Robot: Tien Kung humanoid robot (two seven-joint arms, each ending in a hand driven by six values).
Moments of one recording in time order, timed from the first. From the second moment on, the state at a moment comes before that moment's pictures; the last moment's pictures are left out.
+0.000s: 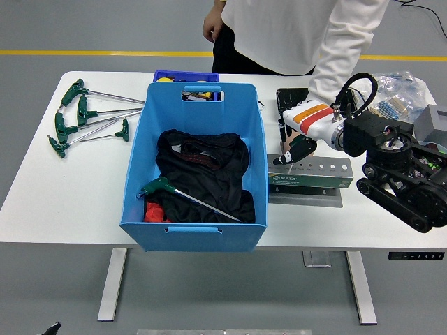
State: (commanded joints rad) left arm -0.13 0.07 -0.92 -0.18 0.68 0.29 0.01; right arm 0.91 -0.32 0.45 1.08 -1.98 0.06 -0.12
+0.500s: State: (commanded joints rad) left arm -0.13 0.08 -0.90 -0.18 0.65 0.29 0.01; right arm 0.91 -0.33 0.45 1.04 -1.97 0.09 -0.13
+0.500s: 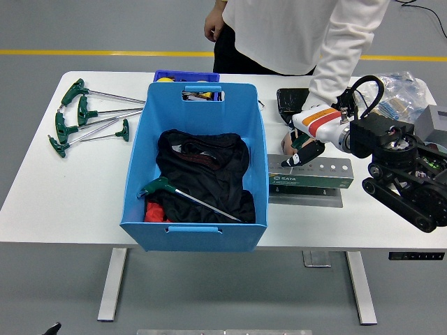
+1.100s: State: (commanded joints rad) left arm -0.13 0.08 -0.92 -0.18 0.68 0.29 0.01; right arm 0.91 -0.32 0.44 1.06 -1.97 0.11 -0.14
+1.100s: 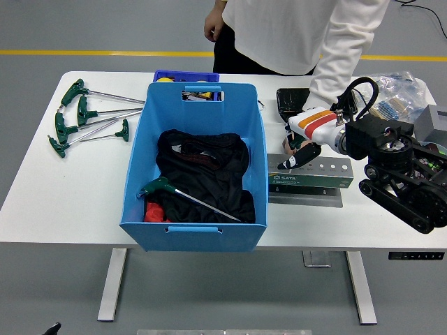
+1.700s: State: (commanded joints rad) left arm -0.13 0.08 -0.93 -0.18 0.68 0.29 0.01; right arm 0.92 -0.32 0.43 1.05 -2.00 0.15 -0.15
